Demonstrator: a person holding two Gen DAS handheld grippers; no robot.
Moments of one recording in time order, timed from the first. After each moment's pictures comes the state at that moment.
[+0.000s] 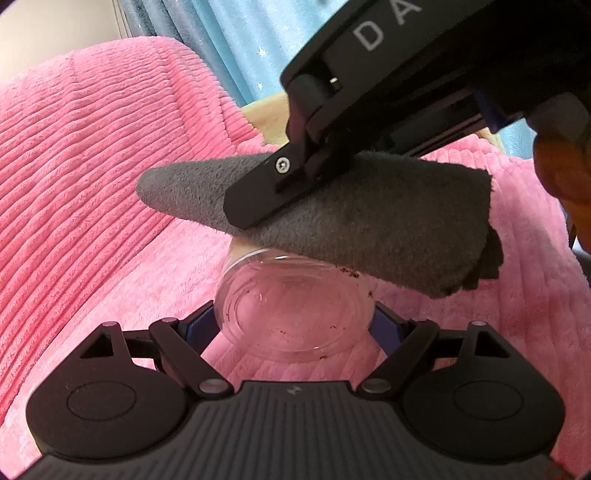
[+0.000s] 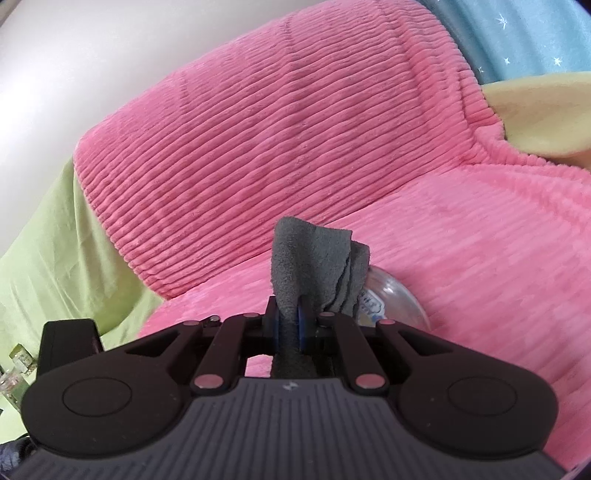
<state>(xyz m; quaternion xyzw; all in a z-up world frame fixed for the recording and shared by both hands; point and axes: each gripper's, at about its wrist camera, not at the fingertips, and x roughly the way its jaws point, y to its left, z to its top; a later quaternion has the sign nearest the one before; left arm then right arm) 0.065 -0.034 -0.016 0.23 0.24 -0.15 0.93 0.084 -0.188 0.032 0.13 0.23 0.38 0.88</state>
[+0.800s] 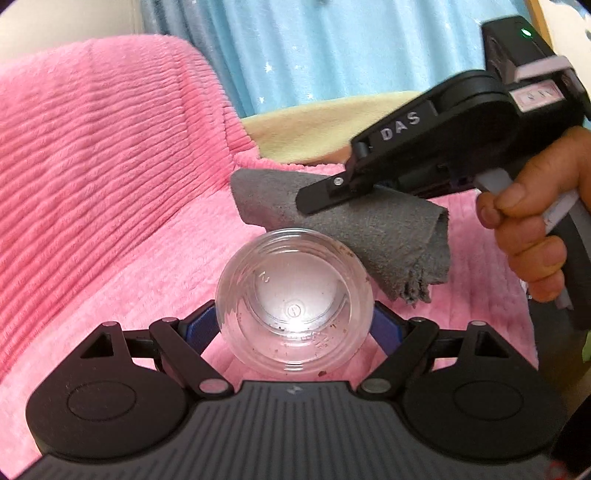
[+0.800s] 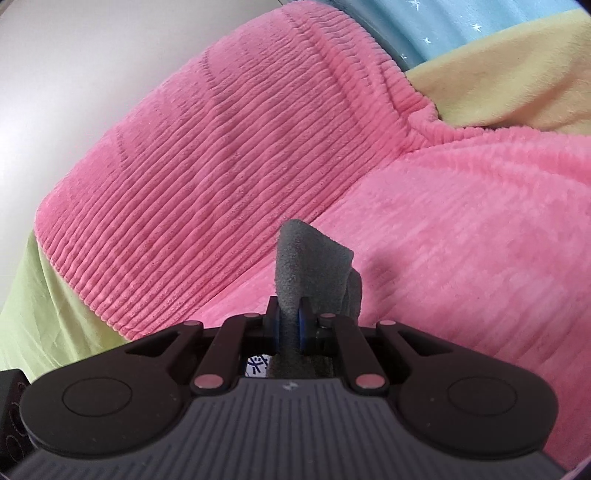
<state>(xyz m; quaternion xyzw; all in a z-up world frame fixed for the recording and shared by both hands) 0.039 -0.013 0.021 0.16 0.24 -0.19 0.94 0.102 -0.222 0.026 0.23 0.25 0.31 0.89</state>
